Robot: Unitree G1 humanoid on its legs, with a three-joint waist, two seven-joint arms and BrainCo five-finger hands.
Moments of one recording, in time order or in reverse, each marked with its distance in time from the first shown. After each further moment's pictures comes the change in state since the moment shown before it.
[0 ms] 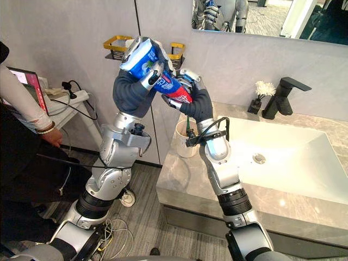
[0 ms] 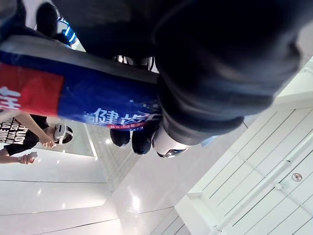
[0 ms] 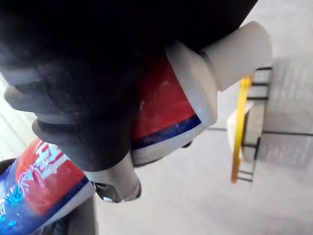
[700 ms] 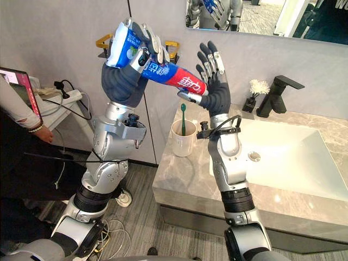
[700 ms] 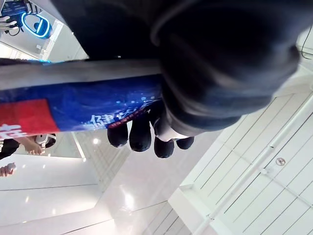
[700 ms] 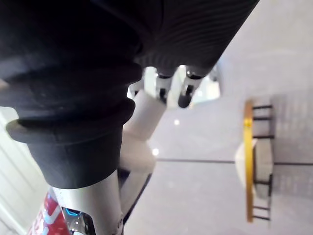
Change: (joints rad) left arm -0.061 0.000 0.073 -0.019 0.064 -0.001 0.021; right arm 0.016 0.028 -0.111 -0.007 0.062 0.024 -0.001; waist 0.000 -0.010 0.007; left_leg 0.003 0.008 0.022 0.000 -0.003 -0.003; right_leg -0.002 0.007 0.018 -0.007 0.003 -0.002
